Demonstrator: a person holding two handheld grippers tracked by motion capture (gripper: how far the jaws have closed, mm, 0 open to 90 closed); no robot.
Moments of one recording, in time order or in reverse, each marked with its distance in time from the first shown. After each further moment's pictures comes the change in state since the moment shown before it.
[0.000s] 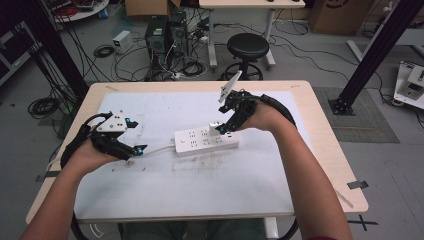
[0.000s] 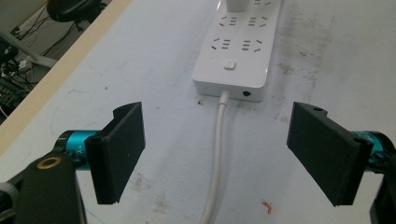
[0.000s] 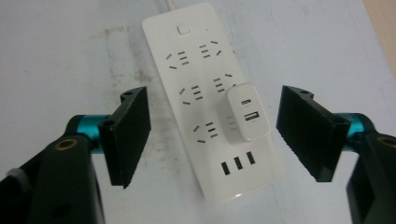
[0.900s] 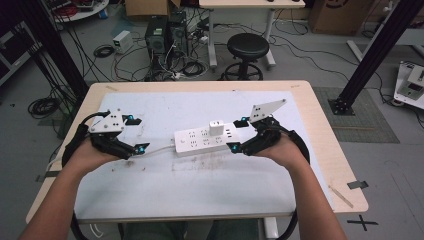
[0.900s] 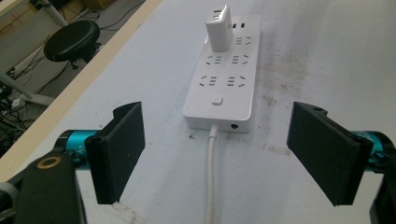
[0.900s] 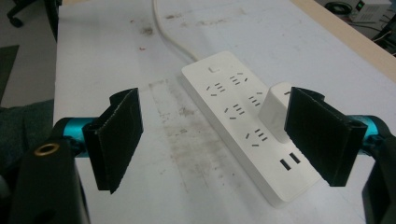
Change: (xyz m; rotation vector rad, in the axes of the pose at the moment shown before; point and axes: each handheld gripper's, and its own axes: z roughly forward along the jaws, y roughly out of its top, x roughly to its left) left arm 0.000 0.004 -0.004 -0.135 -0.035 0.038; right arm 0.064 -0.073 -0.021 -0.379 -0.053 0.172
